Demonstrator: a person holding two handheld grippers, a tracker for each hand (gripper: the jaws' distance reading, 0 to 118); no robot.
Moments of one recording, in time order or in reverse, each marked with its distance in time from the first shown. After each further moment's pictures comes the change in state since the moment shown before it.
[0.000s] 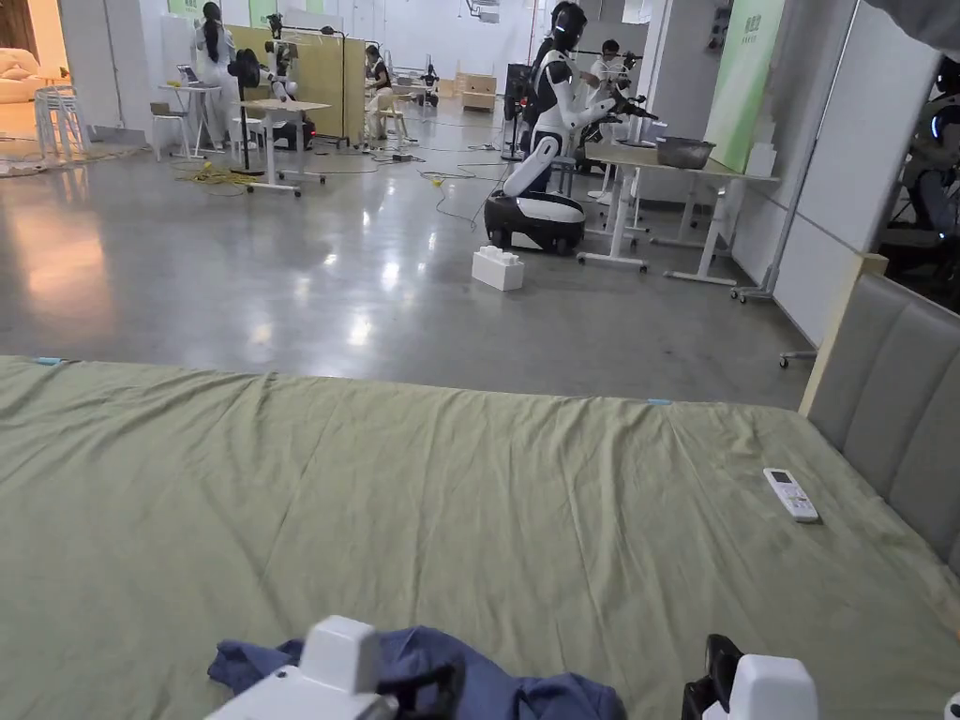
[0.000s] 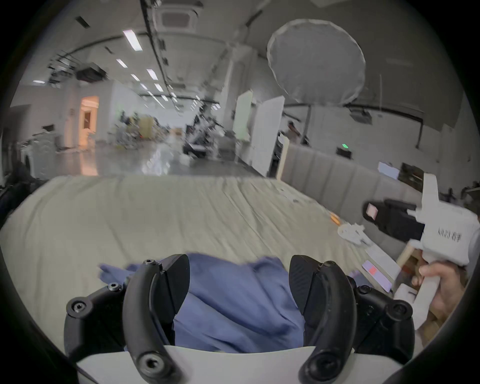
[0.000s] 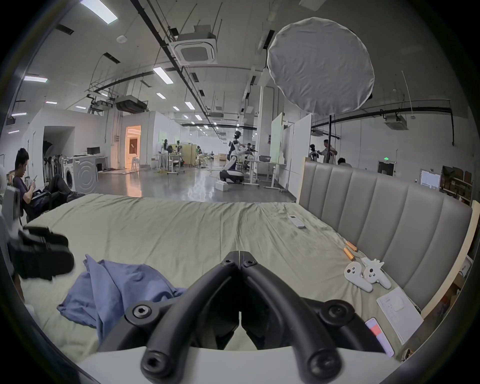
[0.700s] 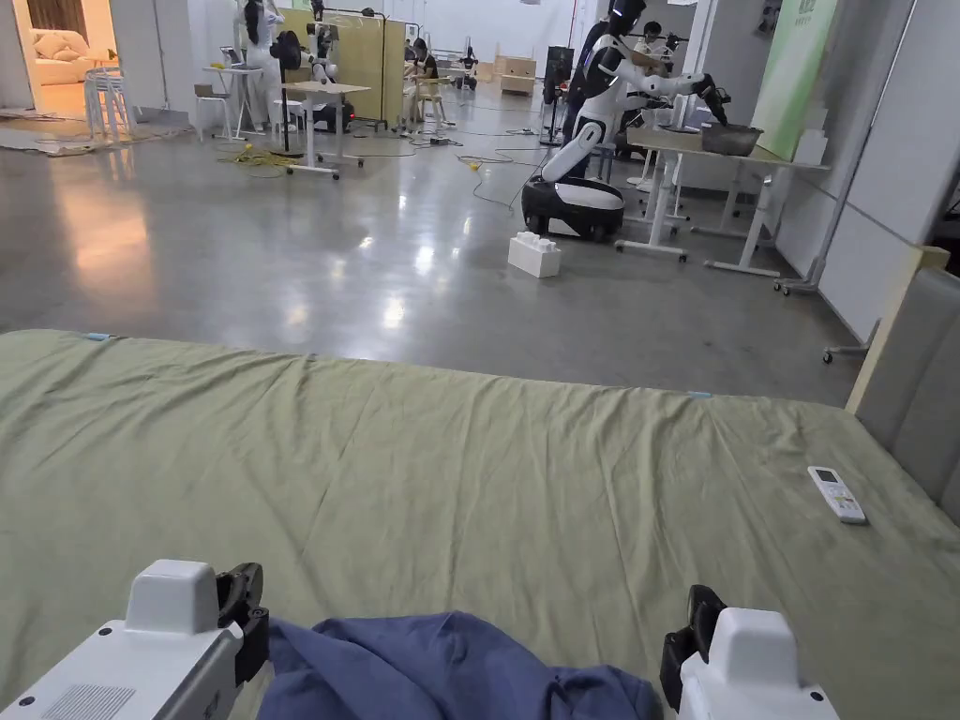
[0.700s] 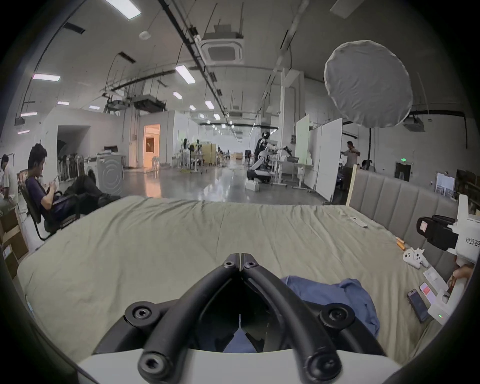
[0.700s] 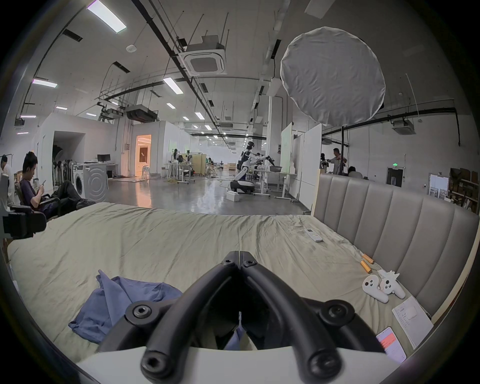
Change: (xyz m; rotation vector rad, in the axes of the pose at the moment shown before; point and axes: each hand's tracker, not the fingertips) left arm -0.087 0.017 0.038 0.037 0.360 0.012; right arm -0.039 0.019 -0.015 0.059 0.055 0.008
